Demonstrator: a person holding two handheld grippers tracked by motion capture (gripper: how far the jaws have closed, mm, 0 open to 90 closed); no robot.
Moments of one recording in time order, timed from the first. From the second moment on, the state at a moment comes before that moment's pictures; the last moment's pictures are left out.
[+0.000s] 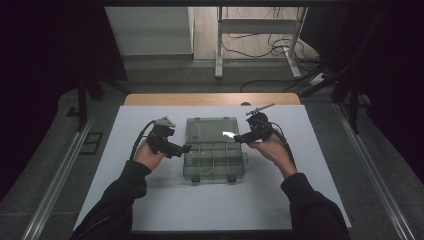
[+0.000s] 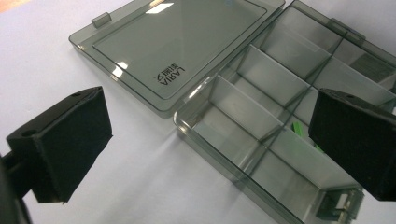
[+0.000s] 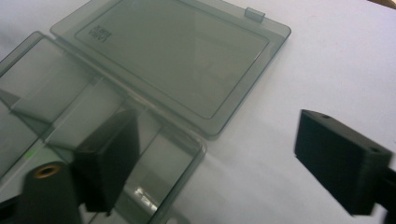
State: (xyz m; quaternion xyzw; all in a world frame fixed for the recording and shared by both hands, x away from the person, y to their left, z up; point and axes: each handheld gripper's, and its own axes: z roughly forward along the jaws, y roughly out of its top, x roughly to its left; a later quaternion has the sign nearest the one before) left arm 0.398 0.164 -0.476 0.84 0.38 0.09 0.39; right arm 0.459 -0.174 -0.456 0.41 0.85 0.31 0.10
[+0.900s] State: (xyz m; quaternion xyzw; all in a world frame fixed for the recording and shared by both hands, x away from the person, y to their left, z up) left arm 0.418 0.156 -0.489 0.83 0.38 0.08 0.39; right arm 0.506 -0.149 -0.480 0.44 0.86 0.23 0.09
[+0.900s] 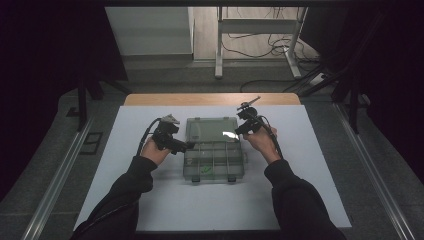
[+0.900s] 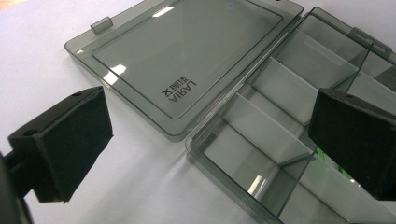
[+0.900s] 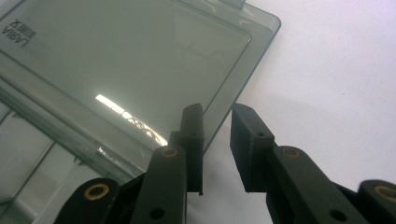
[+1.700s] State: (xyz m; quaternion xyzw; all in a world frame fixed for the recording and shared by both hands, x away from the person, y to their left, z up) left arm 0.417 0.158 -0.489 0.84 0.38 0.09 0.38; right arm 0.516 -0.137 -0.484 0.50 0.84 0.20 0.08
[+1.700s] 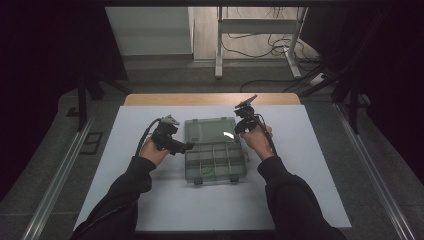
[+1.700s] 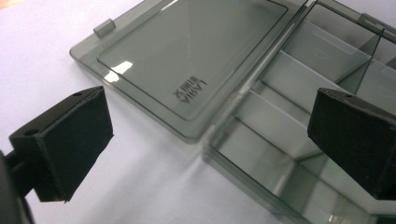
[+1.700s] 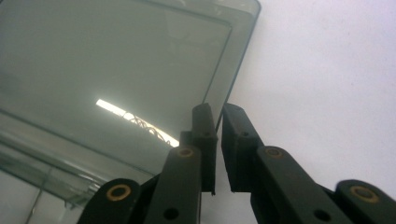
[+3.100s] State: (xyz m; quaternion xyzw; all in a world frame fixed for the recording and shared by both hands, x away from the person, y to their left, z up) left arm 0.420 0.175 -0.524 0.84 0.41 0.08 0.34; right arm 0.513 -0.147 -0.480 0.50 0.81 0.29 0.07
